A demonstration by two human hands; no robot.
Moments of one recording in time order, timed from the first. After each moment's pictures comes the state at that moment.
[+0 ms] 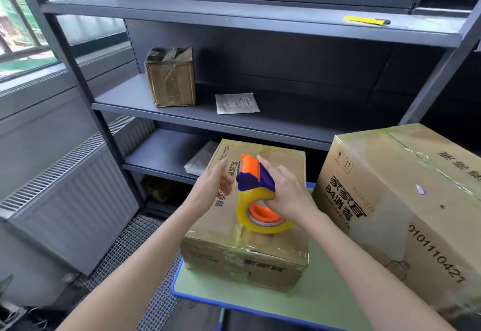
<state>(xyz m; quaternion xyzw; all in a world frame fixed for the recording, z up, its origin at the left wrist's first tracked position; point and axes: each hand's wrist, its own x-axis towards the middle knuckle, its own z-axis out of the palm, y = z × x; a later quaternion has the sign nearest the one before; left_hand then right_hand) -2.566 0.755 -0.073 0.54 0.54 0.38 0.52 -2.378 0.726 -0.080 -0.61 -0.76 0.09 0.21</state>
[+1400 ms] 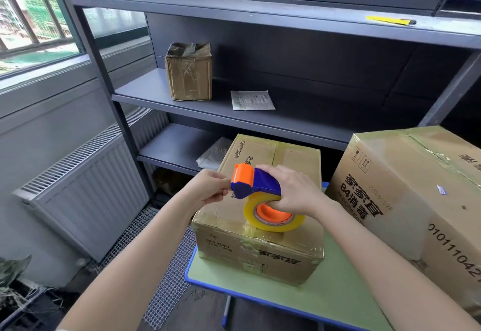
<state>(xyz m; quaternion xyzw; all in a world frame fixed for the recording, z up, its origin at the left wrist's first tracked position) -2.608 0.754 -0.083 0.46 0.60 0.29 0.59 -2.400 0.723 -0.064 -0.55 -0.82 0.10 0.09</state>
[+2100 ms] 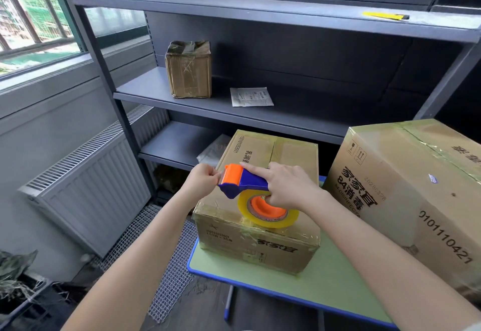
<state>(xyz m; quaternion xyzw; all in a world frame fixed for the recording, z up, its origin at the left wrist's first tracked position) -2.614 0.738 -0.082 0.60 0.67 0.25 0.37 -2.421 0.703 -0.048 -0.55 -0.83 -0.05 -0.03</state>
